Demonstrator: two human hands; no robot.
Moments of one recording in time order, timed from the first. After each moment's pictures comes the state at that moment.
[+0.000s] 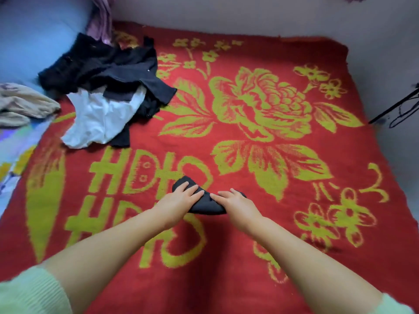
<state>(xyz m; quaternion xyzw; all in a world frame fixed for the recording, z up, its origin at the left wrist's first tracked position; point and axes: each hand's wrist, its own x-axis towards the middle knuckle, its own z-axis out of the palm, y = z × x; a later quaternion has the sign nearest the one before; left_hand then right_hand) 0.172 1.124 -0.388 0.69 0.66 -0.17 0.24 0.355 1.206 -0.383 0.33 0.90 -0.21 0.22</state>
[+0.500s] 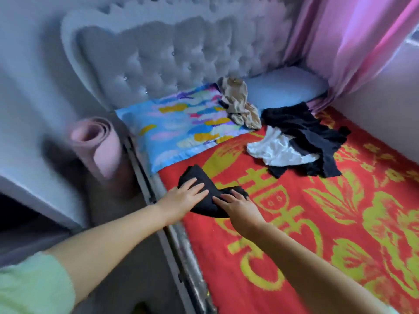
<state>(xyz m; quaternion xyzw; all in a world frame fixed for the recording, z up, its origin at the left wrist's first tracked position) 0.132 0.791 -0.278 0.39 0.91 -0.08 0.10 0.189 0.991 -0.266 -0.13 0.98 -0.02 0.18</state>
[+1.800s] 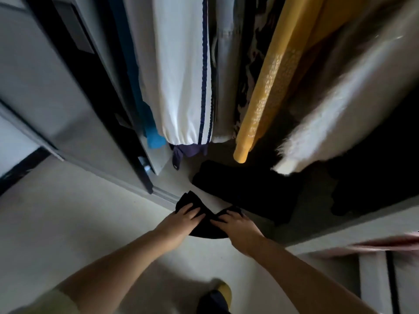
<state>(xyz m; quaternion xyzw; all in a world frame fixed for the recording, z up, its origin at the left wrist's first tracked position) 0.228 -0.073 -0.430 -0.09 0.98 0.03 0.15 0.078 0.078 -0.422 -0.62 0.75 0.08 0.22</state>
